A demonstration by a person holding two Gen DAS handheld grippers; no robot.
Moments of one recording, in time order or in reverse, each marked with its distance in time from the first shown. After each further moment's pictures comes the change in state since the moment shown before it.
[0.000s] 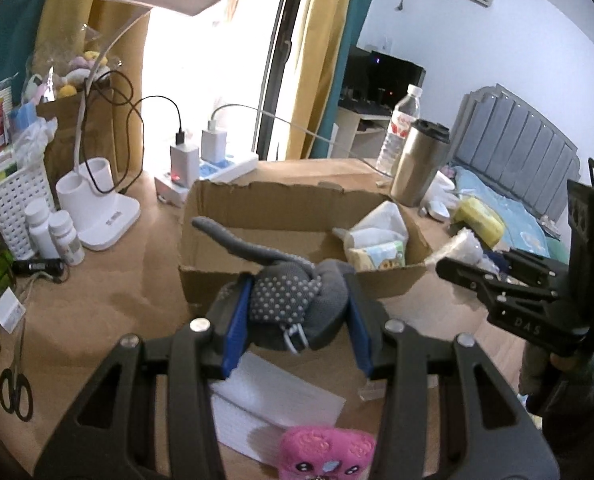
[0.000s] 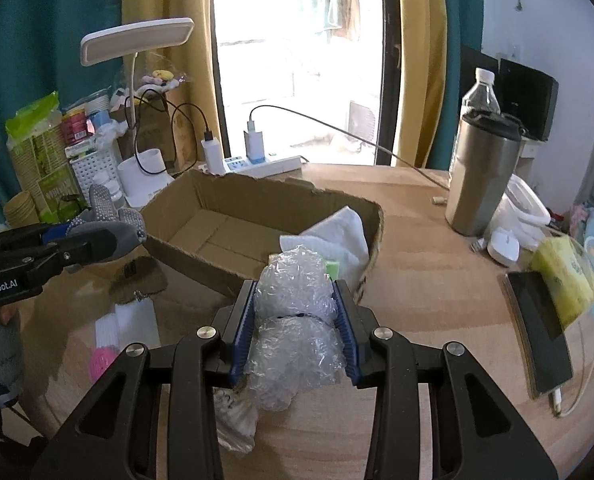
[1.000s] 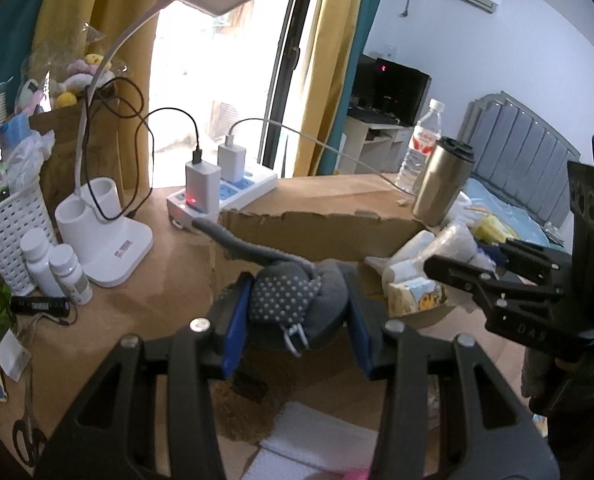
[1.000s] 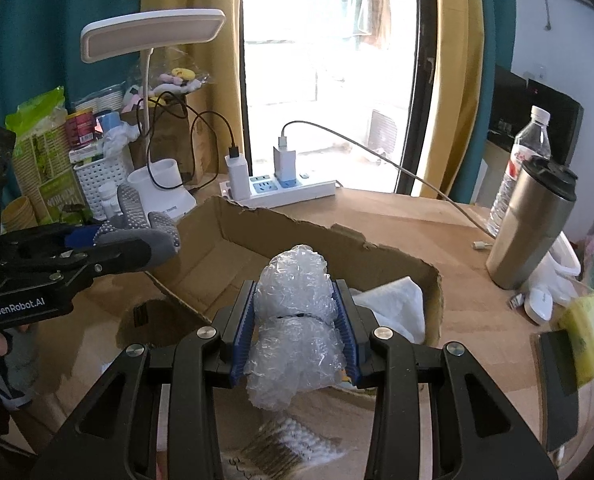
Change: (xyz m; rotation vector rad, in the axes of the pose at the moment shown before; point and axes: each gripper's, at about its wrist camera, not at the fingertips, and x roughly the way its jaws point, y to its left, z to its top) left arm 0.023 0.037 0.027 -0.001 -0.026 0.005; right arm 0.046 0.033 0.047 -0.071 -0.006 0.047
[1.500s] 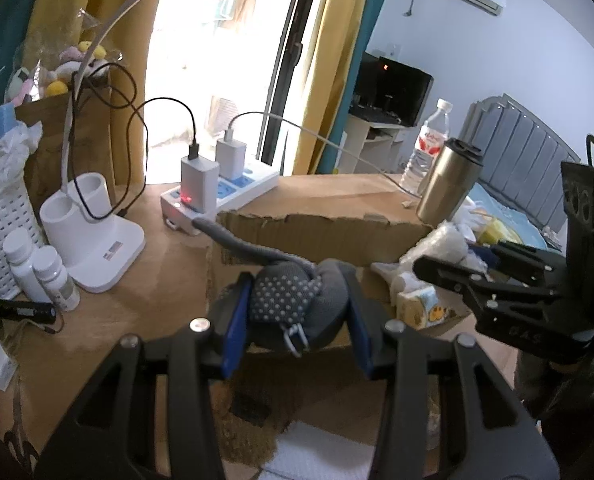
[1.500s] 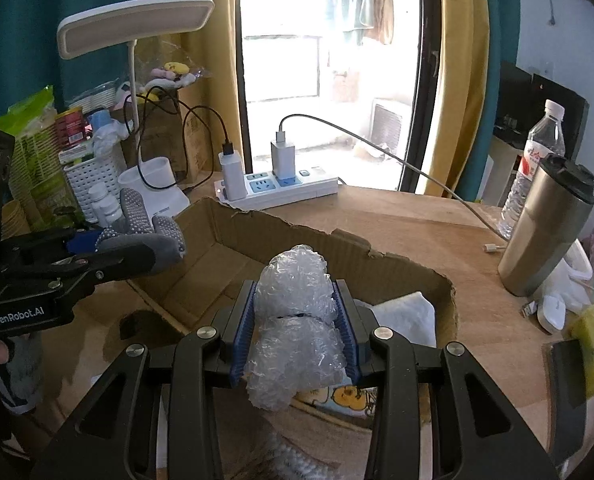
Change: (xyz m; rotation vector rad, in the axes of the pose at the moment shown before) left arm 0.024 0.008 0.006 -0.023 0.011 -0.013; right arm 0.025 -0.007 0.008 0.005 0.018 0.014
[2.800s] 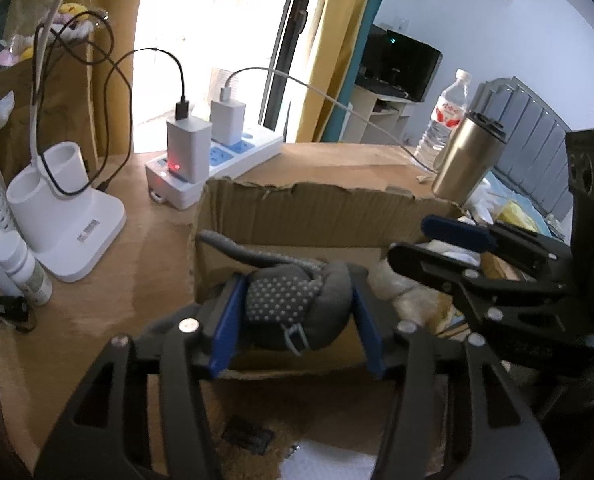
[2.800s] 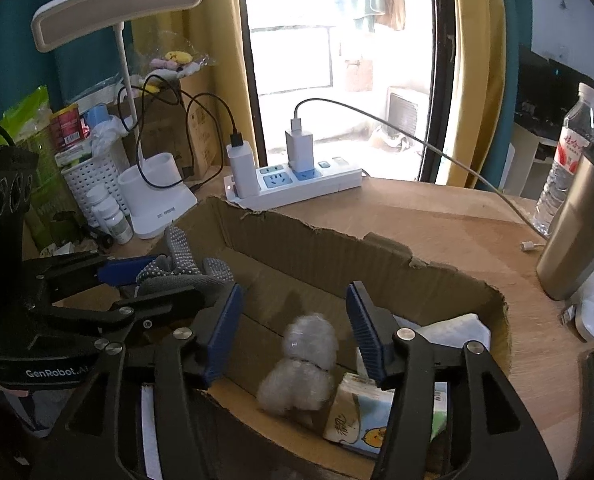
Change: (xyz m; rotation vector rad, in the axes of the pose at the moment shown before) left arm 0.050 0.005 -0.002 -0.015 0.110 0.005; right arm 0.036 0.004 0.008 0.026 0.026 0.065
